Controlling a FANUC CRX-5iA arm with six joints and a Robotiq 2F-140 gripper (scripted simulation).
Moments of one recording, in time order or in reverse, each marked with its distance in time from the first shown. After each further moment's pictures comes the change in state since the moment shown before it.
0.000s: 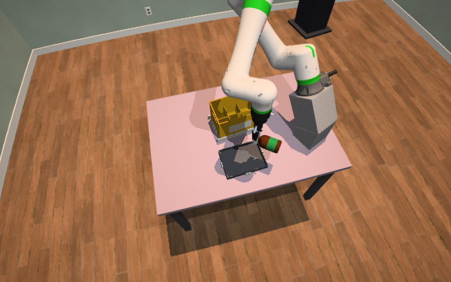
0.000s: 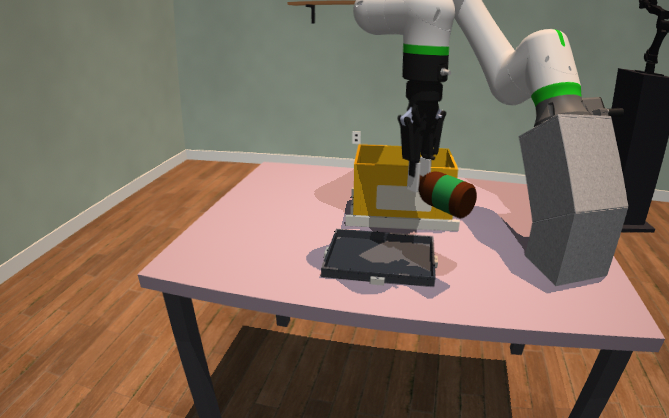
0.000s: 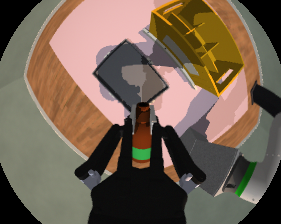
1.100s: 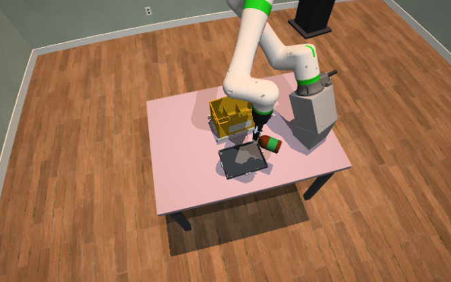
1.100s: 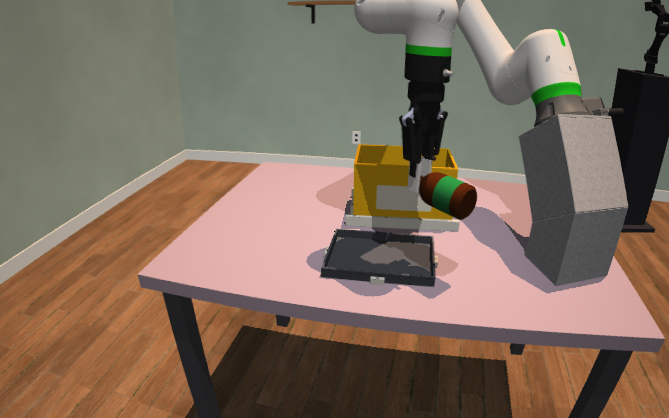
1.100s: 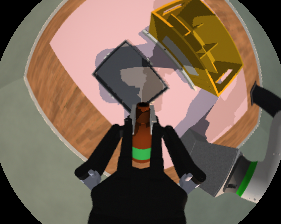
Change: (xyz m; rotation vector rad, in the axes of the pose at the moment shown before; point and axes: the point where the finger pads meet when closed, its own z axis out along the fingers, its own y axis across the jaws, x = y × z) arm -0.001 0.001 0.000 -0.003 0.021 -0.001
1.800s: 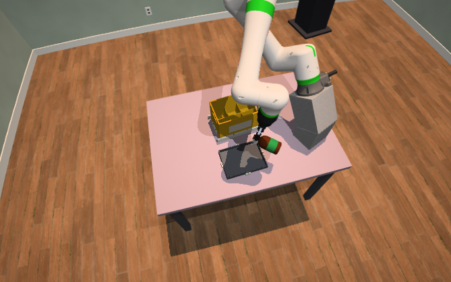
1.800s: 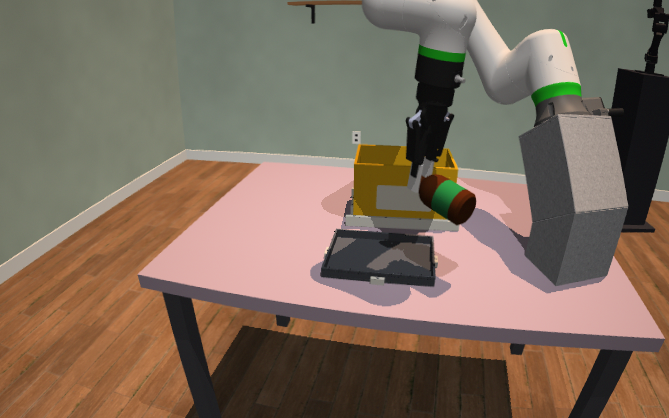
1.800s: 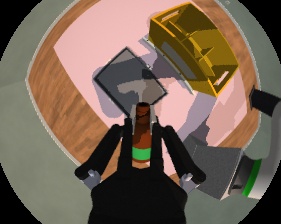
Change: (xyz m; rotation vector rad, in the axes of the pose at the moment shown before) arm -0.002 0.000 0.000 -0.001 0.119 0.000
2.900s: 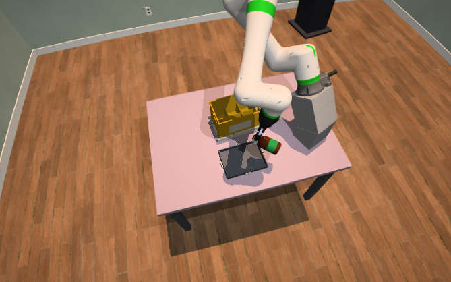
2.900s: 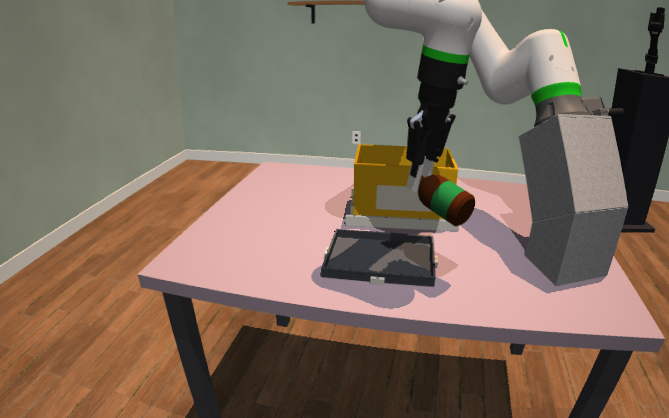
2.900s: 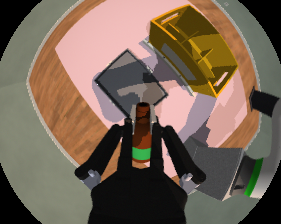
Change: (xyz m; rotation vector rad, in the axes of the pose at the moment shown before) arm 0.000 -0.001 -0.001 0.004 0.035 0.002
